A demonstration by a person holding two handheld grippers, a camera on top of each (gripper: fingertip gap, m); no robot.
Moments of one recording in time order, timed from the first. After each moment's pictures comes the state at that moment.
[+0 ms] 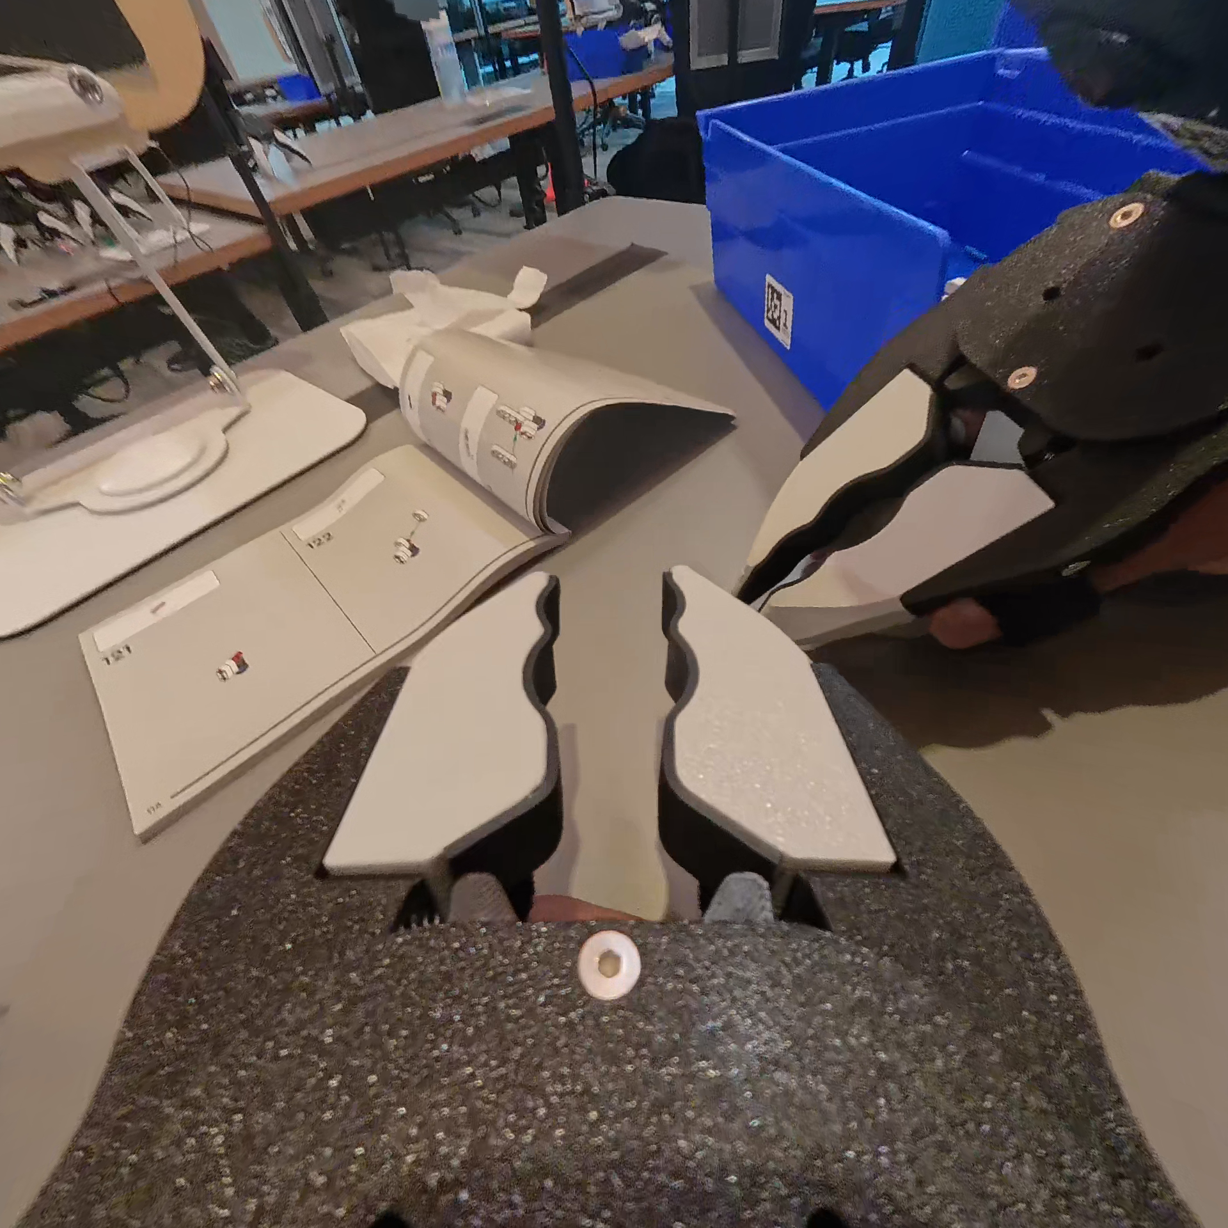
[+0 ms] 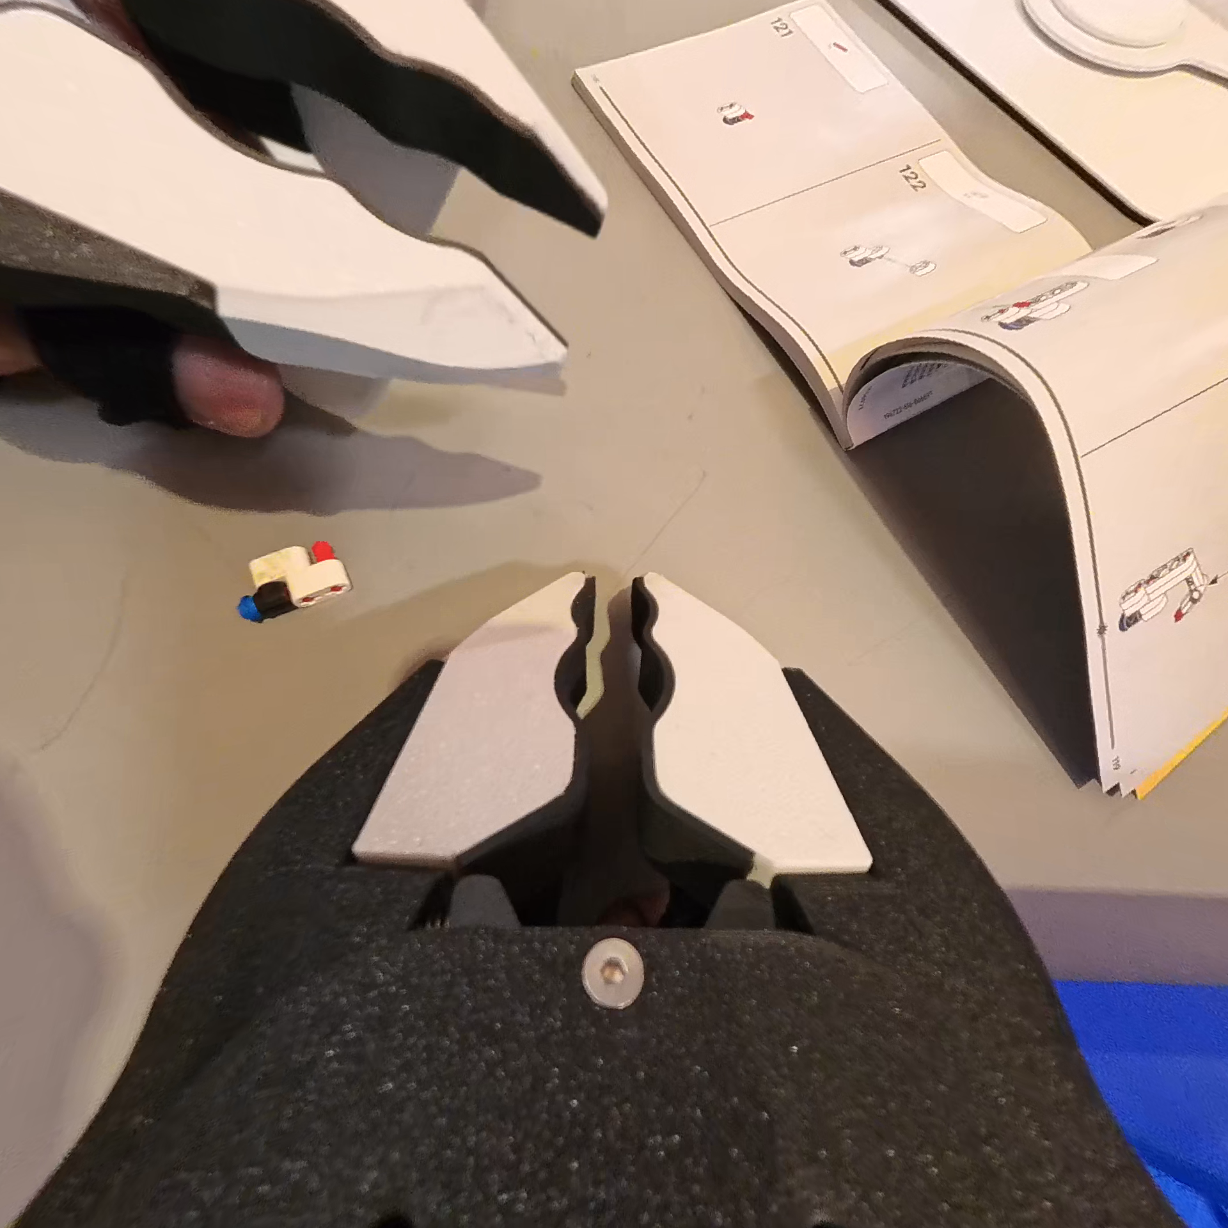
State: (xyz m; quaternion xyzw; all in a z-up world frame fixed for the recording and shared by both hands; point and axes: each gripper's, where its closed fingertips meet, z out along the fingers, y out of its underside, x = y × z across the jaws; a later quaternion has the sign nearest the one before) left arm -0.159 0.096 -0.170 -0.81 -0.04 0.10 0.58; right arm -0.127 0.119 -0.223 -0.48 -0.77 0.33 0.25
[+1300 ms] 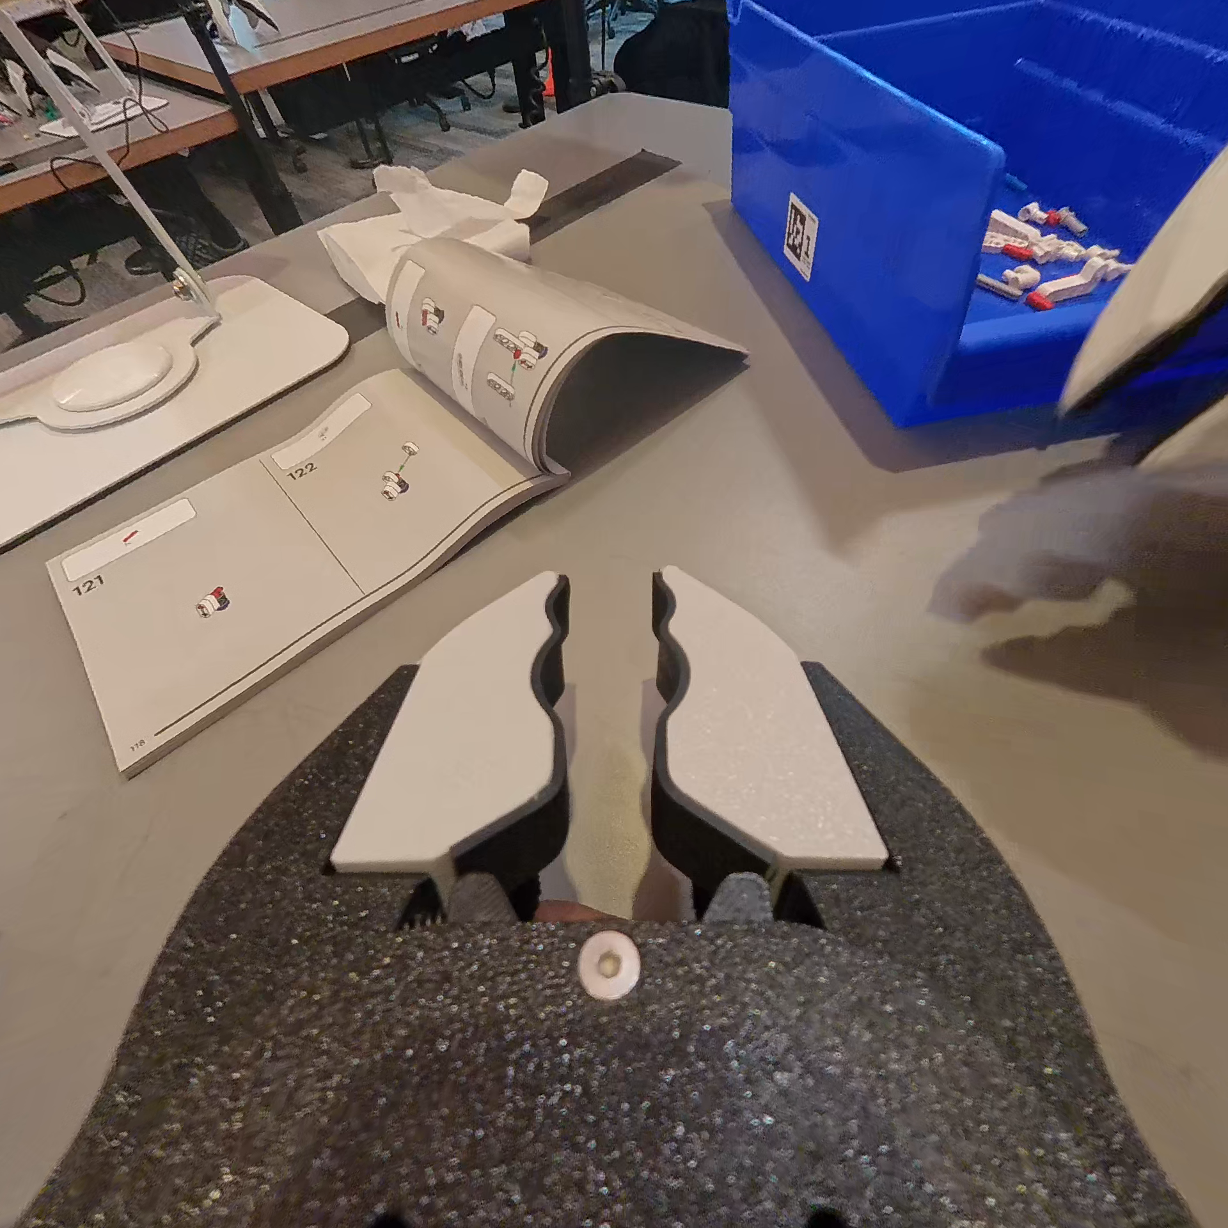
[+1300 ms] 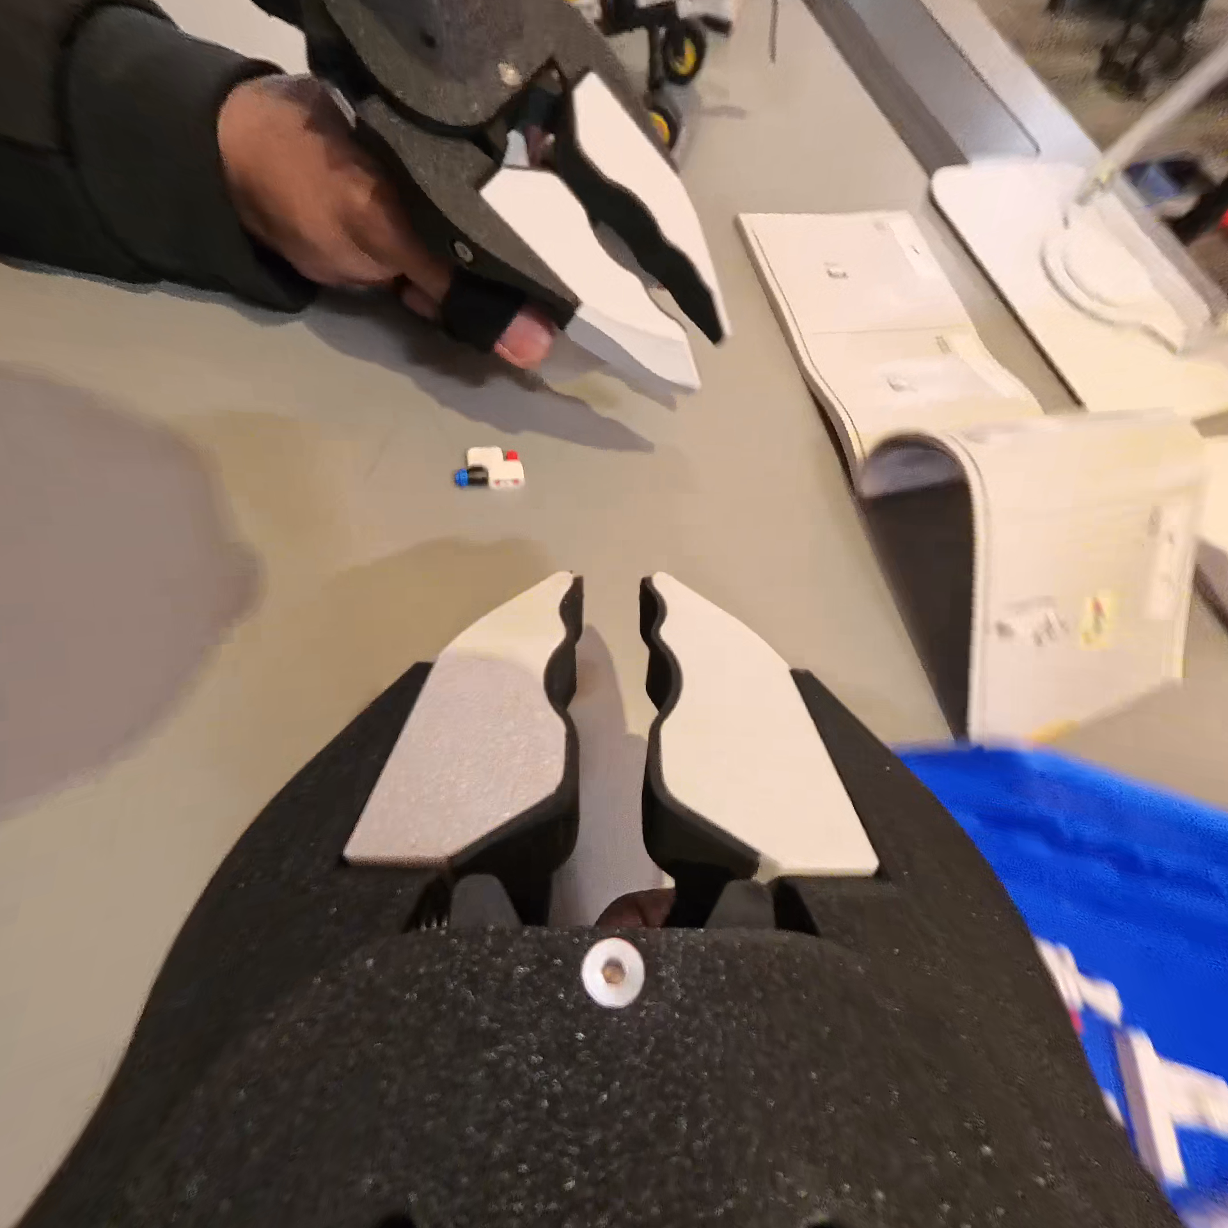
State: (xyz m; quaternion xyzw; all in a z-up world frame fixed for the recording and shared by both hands) left arm -0.161 0.089 -0.184 -0.84 -0.06 0.08 0.54; right arm -0.053 0.121 -0.162 -0.36 -0.82 0.37 0.25
